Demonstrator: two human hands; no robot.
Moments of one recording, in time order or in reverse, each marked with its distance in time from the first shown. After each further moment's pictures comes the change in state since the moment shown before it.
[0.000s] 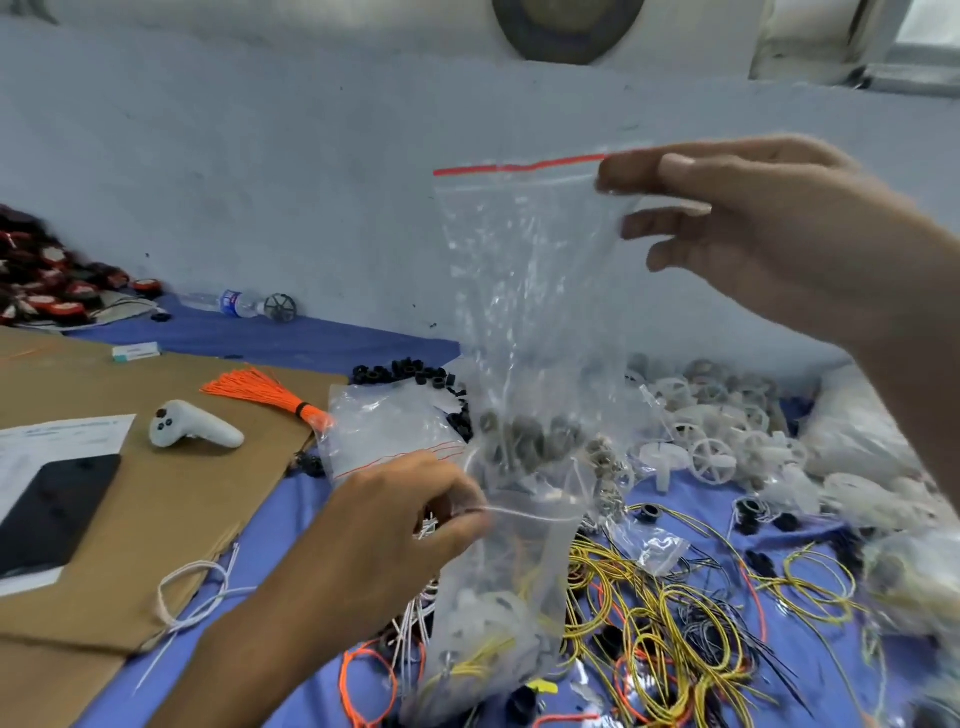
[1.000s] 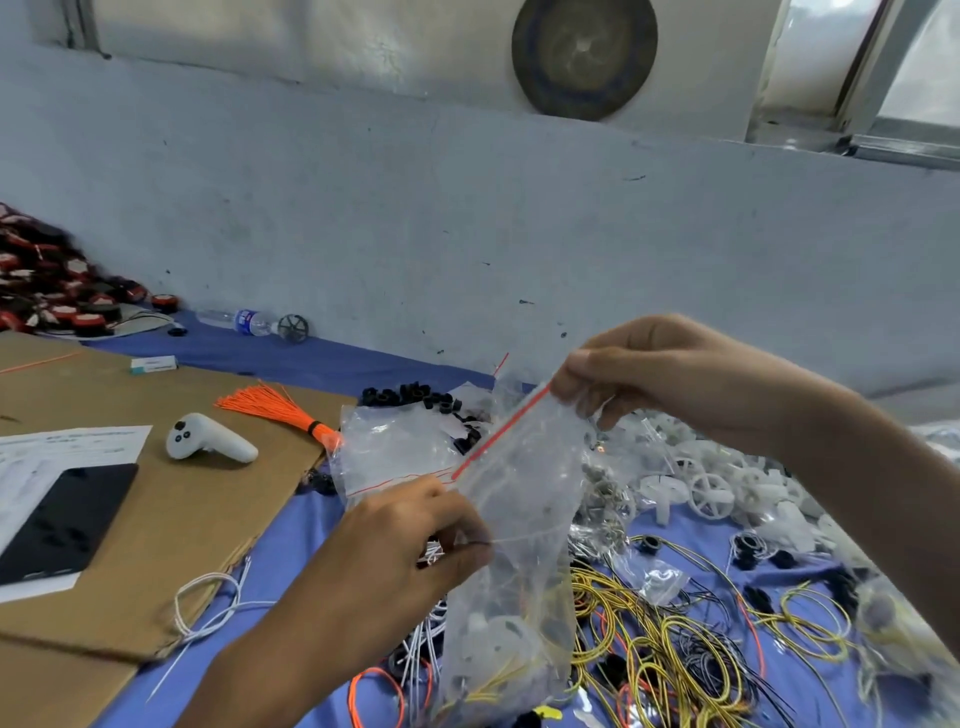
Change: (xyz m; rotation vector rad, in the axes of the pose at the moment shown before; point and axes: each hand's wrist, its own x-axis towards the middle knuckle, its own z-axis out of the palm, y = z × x) left_hand -0.019 -0.014 -0.008 -0.098 0.018 0.020; right_hand -0.015 0.032 0.043 -0.303 -0.240 0.265
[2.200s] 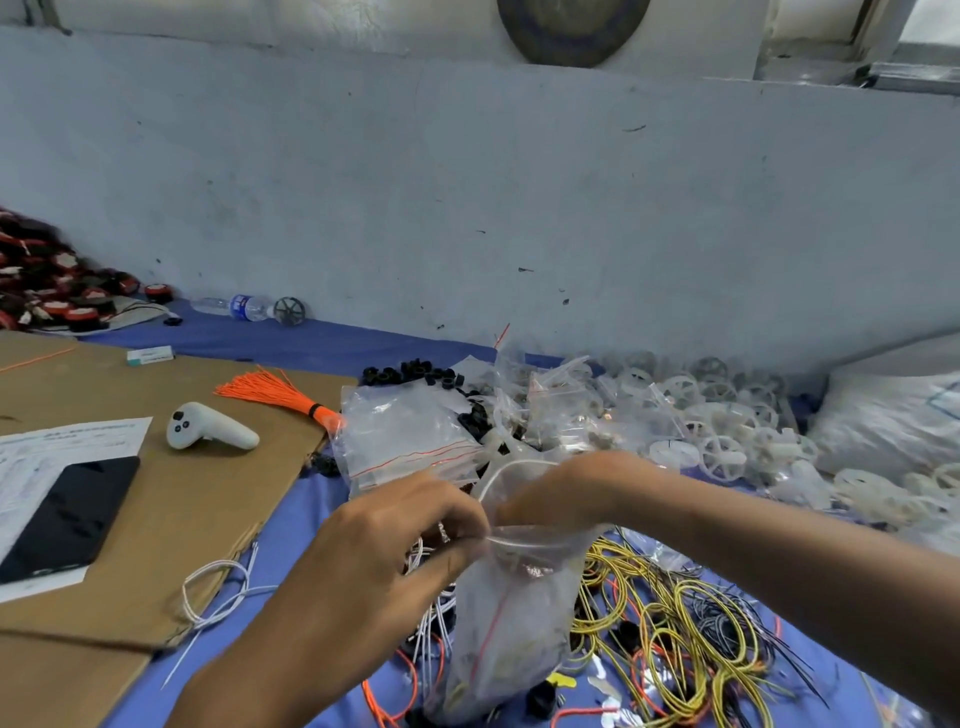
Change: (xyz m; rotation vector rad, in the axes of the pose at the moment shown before) left_hand -0.012 -0.002 0.003 0.013 0.062 0.115; right_hand 0.036 0.062 0.097 -0.984 -0.819 0.101
